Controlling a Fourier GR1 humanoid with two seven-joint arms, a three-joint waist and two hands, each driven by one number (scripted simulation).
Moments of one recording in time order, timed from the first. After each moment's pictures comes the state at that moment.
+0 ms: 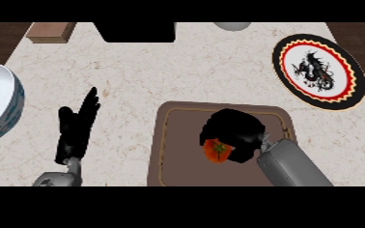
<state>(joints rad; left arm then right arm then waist) -0.05 0.16 -0.05 -1.45 -0.03 0.18 0.23 -0.36 -0.25 0.50 -1.35 1.05 0.32 -0.54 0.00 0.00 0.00</state>
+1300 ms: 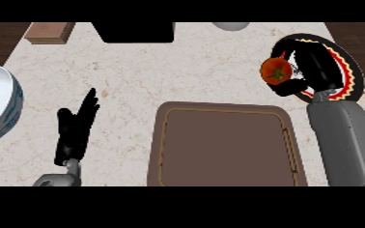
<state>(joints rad) -0.04 0.14 -0.03 -1.46 -0.05 0.17 0.23 -0.53 -0.25 -0.14 -1.24 0.94 0.05 -0.13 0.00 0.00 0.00</state>
